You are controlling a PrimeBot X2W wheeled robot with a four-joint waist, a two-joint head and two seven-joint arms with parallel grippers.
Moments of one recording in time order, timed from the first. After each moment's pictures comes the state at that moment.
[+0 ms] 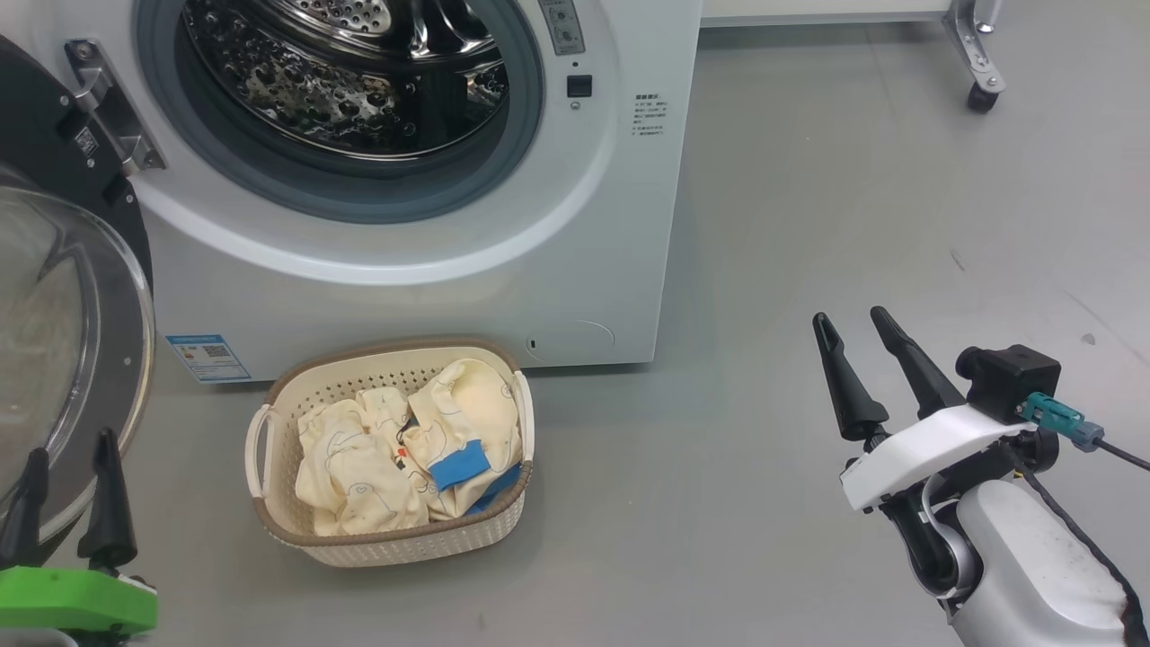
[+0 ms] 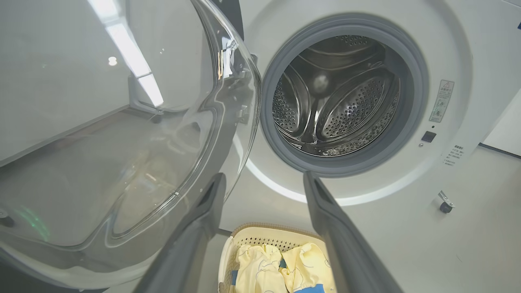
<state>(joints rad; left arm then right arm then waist) -0.10 0.34 -0.10 0.22 -0.65 -0.11 -0.20 -0.29 -0.25 0.44 0.35 0.65 0.12 -0.25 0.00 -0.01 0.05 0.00</state>
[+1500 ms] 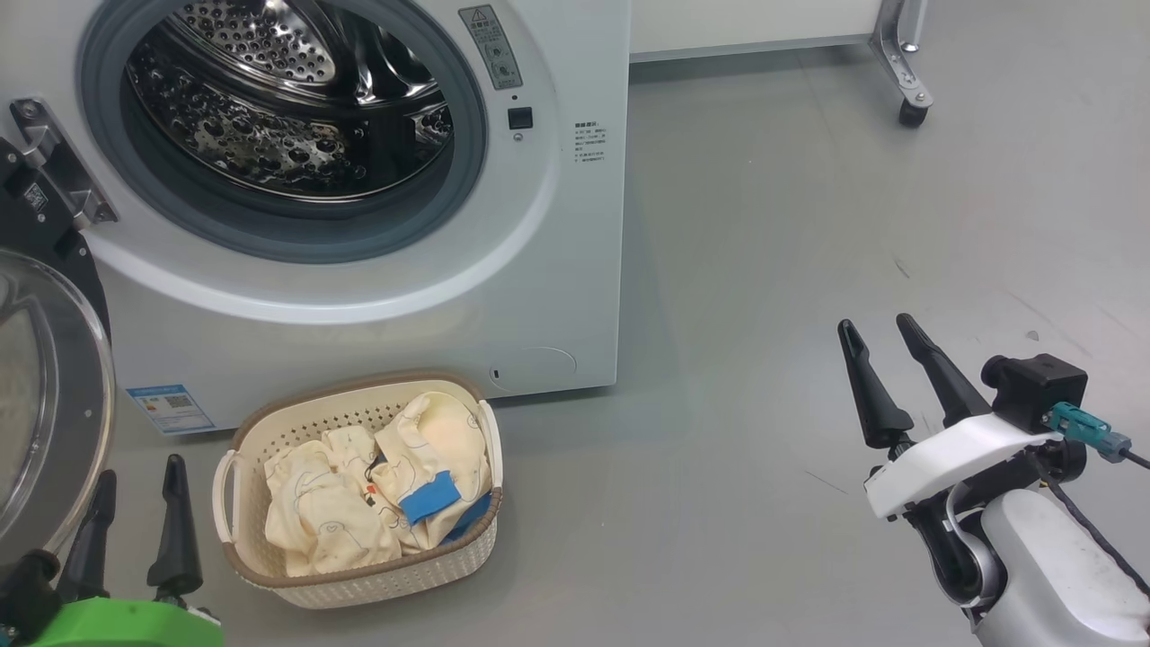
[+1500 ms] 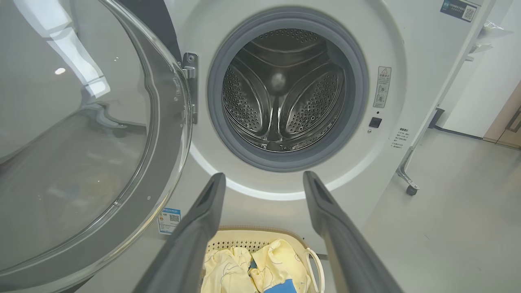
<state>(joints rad) -0.04 0.28 -0.16 0.16 -0.56 -0.07 -0.24 -0.26 -0.29 0.42 0.32 0.65 0.12 -0.25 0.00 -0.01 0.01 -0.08</state>
